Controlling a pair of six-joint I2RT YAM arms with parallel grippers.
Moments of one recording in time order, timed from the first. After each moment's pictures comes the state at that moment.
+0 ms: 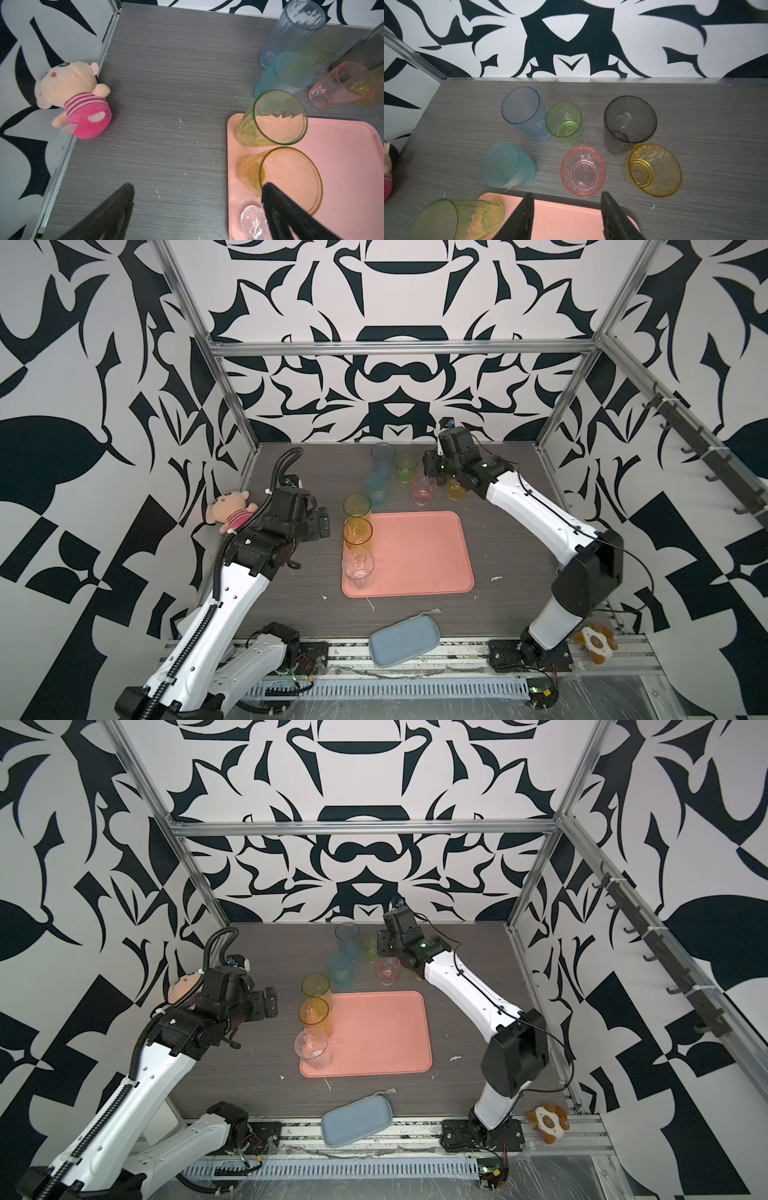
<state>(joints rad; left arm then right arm) -0.39 0.94 1.05 -0.89 -0.27 -0.34 0.55 1.74 1.66 -0.57 0.19 0.39</state>
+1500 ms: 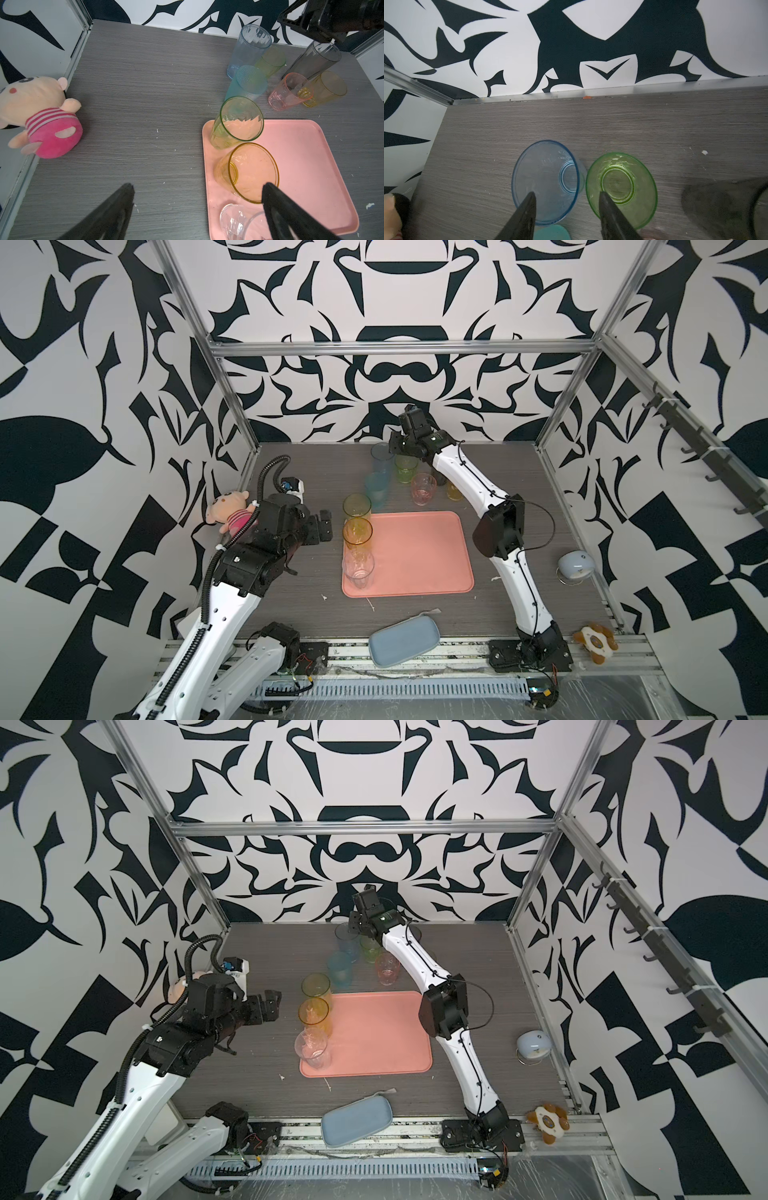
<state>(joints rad) -0.39 0.83 1.00 -0.83 -0.16 -0.32 0.55 2.44 2.52 -0.74 0.11 0.52</state>
